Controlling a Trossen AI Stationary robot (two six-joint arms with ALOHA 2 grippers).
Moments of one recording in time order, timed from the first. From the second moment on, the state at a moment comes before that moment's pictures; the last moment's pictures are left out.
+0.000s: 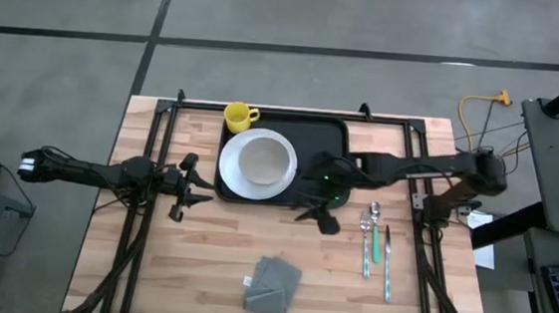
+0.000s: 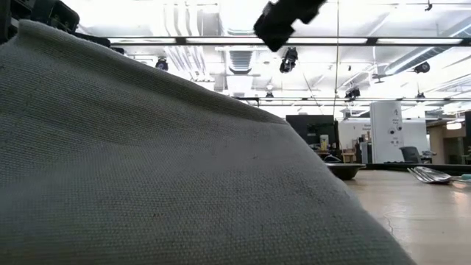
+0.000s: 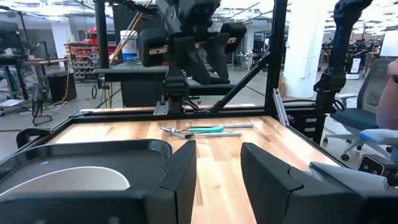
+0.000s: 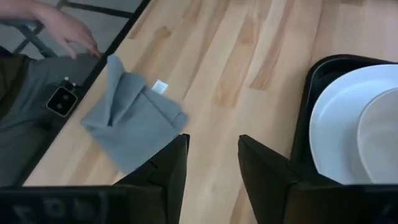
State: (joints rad) left arm -0.03 0.37 0.01 0.38 0.10 -0.01; right arm 0.02 1.55 1.27 -0.50 -0.37 -0.14
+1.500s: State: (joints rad) left arm -0.03 0.37 0.01 0.38 0.10 -0.01; right arm -0.49 1.82 0.97 0.27 -0.49 0.30
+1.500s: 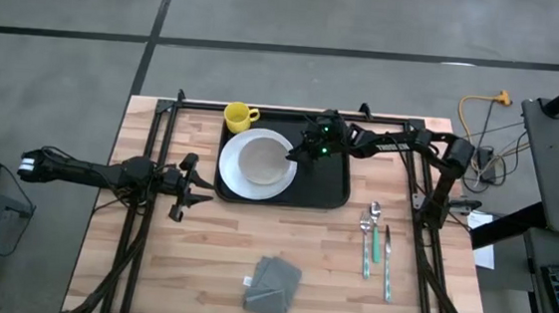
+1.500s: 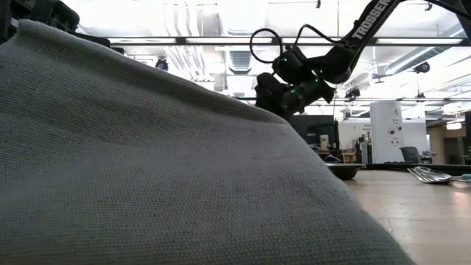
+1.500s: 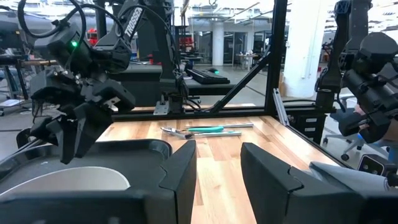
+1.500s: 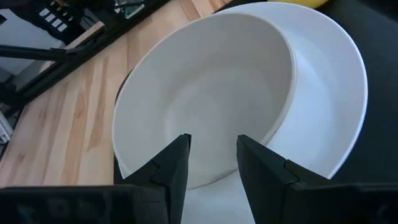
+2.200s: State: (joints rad) left arm -0.03 0.37 0.01 0.38 0.10 -0.01; right arm -0.49 1.83 0.96 0.21 -0.44 0.34
